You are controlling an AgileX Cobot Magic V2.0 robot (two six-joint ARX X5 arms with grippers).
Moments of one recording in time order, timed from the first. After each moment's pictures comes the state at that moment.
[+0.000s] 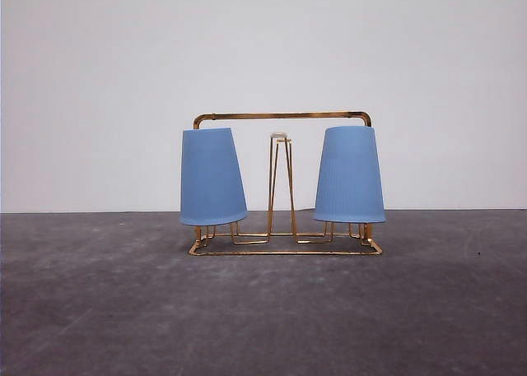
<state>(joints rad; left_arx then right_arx) 0.00 0.00 0.03 -0.18 0.07 -0.03 -0.03 0.00 0.02 -0.17 0.00 -0.08</state>
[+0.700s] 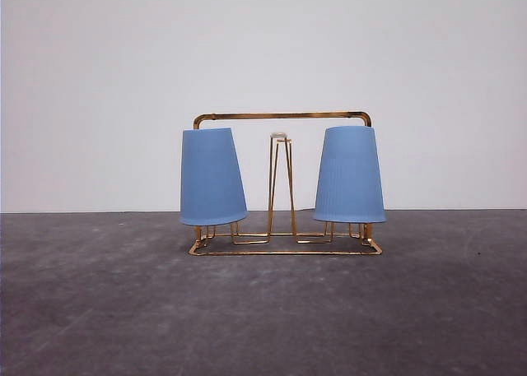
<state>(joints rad) 0.00 0.00 0.03 -0.18 0.07 -0.03 -0.03 0.00 0.02 -0.17 0.00 -0.08</state>
